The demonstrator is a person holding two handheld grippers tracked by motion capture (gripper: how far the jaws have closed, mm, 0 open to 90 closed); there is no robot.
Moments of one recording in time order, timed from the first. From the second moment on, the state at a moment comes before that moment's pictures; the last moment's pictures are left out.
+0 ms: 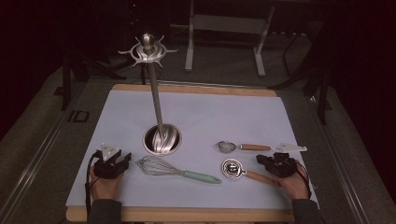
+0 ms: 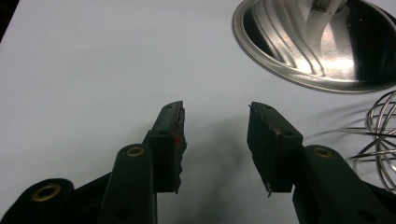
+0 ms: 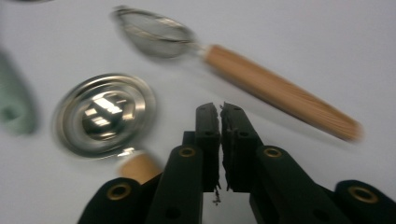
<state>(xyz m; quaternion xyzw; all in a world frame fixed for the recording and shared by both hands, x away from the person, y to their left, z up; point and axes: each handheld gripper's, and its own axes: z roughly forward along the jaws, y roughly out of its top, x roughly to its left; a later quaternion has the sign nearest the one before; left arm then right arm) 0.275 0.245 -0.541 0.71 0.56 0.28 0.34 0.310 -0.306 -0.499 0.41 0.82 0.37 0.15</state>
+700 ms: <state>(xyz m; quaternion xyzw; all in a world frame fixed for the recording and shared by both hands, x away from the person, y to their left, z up) 0.276 0.247 -0.541 0.70 0.56 0.27 0.35 0.276 -0.240 -0.498 0.29 0.87 0.39 0.11</state>
